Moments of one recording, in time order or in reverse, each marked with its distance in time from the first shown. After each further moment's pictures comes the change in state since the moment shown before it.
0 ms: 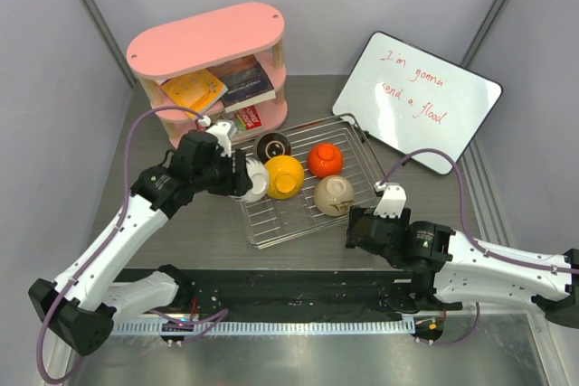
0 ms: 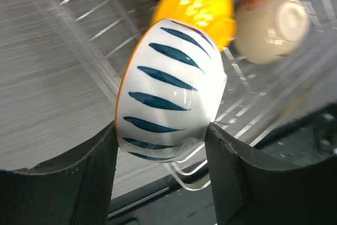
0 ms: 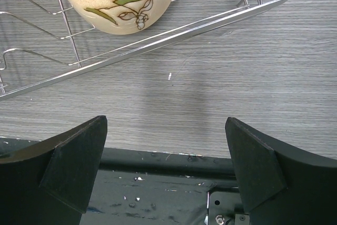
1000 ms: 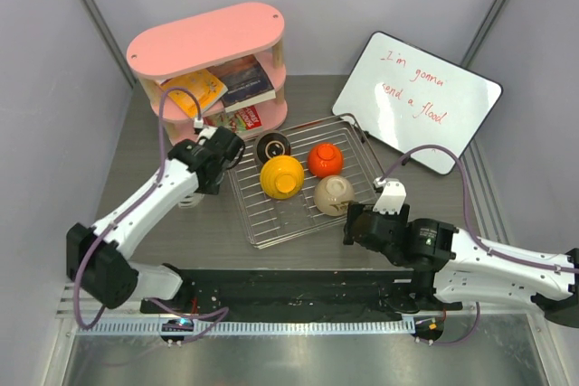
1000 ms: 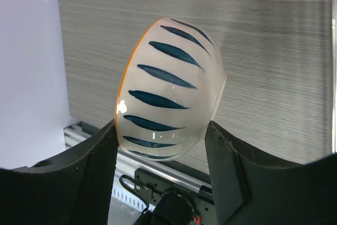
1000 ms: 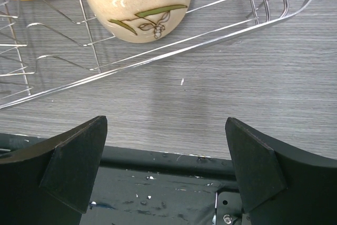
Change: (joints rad) left arm 0.000 0.278 0.107 -0.409 -0.764 -0.067; right arm 0.000 0.008 0.048 0.000 0.002 -0.015
